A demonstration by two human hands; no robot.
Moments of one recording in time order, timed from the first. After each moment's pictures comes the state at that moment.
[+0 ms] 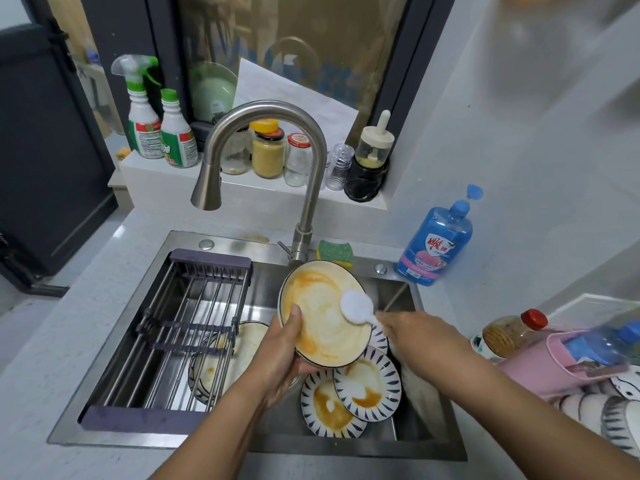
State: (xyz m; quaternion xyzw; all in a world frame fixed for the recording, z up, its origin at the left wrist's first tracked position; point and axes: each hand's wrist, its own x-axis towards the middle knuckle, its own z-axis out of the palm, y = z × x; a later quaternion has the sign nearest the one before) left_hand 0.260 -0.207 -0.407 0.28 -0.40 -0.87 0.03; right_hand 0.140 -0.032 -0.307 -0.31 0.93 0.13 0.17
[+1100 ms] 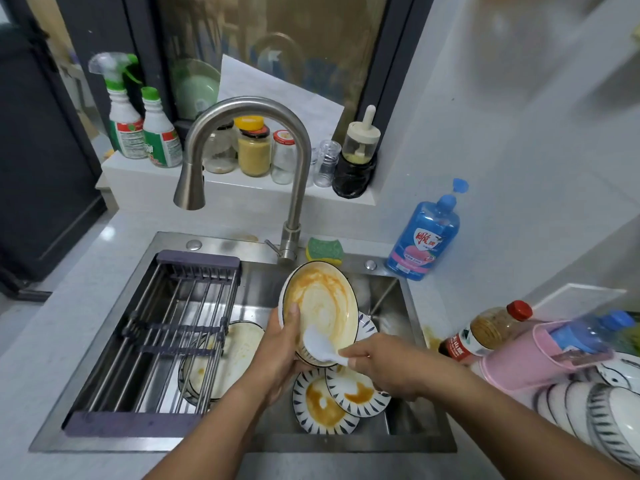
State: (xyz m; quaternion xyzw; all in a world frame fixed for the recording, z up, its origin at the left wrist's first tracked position) left_hand 0.245 -0.192 -0.415 0.30 -0.46 -0.84 0.03; right_hand 0.158 -0.026 -0.320 -0.31 0.87 -0.07 0.38
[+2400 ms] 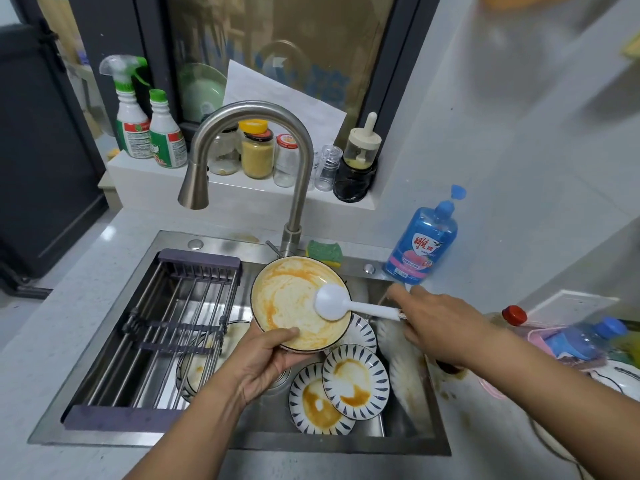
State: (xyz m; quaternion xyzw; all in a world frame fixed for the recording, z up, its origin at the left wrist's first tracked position) left_hand 0.264 -0.213 -0.408 0.26 -0.25 -0.93 0.03; right_hand 0.119 0.004 -0.270 -0.42 0.89 0.18 0.09
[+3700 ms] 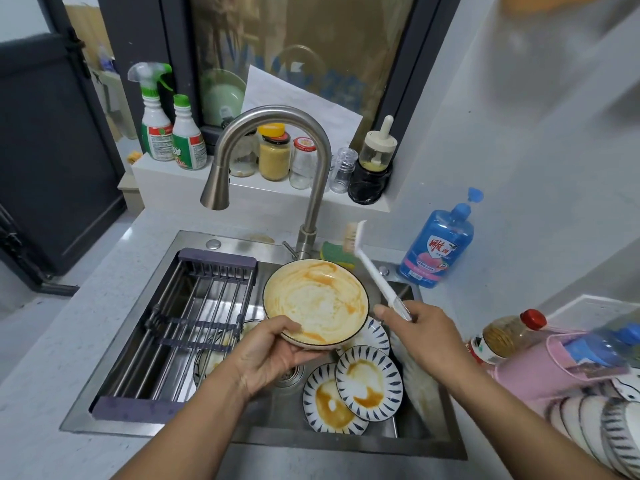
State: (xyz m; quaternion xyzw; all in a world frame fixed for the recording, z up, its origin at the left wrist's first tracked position) left_hand 0.276 -0.232 -0.398 0.24 -0.21 -0.95 -0.04; right_hand 0.160 -0.019 -0.305 -0.14 0.92 -0.33 0.14
